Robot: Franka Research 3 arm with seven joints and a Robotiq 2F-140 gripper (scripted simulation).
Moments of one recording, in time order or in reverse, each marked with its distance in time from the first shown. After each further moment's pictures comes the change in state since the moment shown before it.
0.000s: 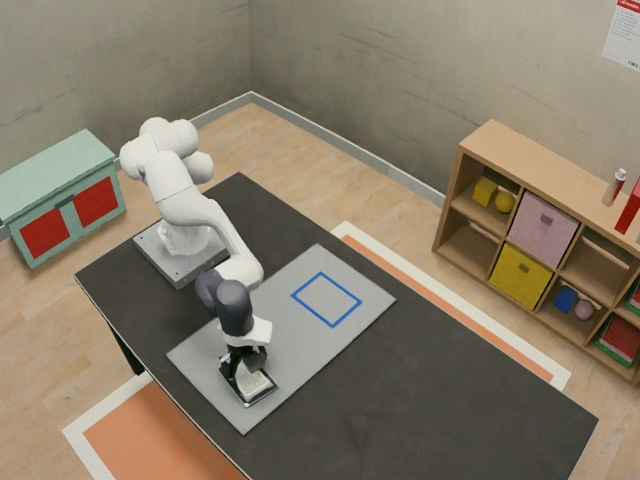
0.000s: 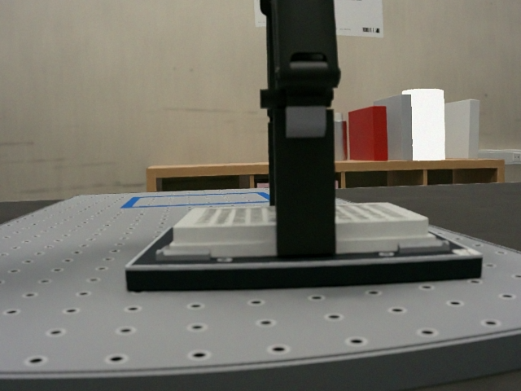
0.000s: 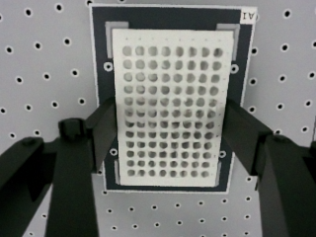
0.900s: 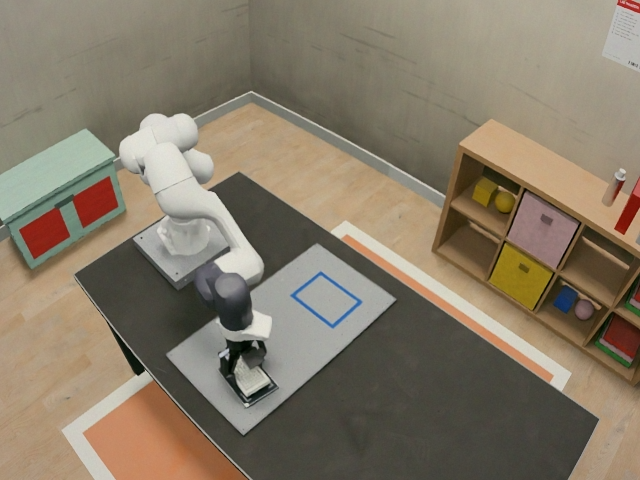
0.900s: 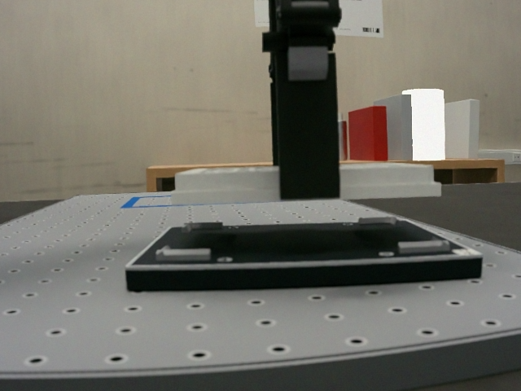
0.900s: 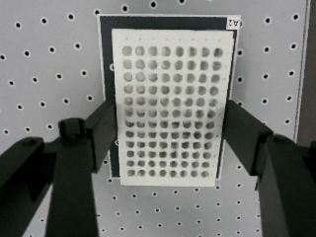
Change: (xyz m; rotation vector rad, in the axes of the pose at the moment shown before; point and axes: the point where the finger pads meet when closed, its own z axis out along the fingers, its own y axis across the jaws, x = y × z) arm 0.002 0.001 -0.026 -0.003 0.007 0.008
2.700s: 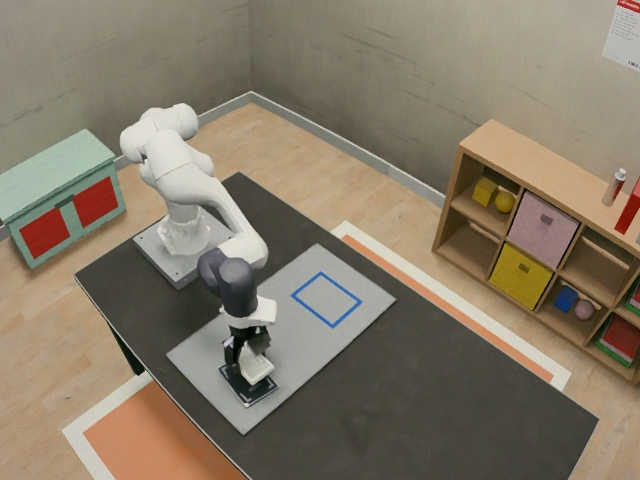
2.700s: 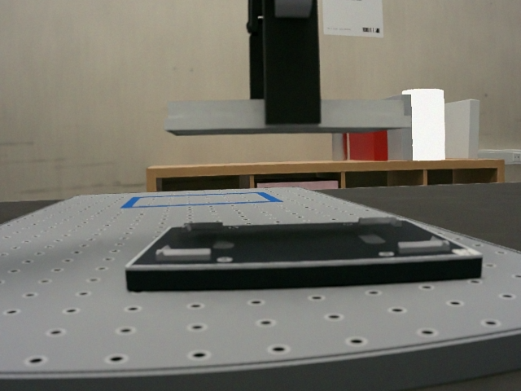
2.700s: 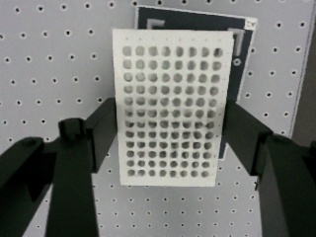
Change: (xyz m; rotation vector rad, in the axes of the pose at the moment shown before) arm -0.009 -0.022 -0.035 0.005 -0.013 -0.094
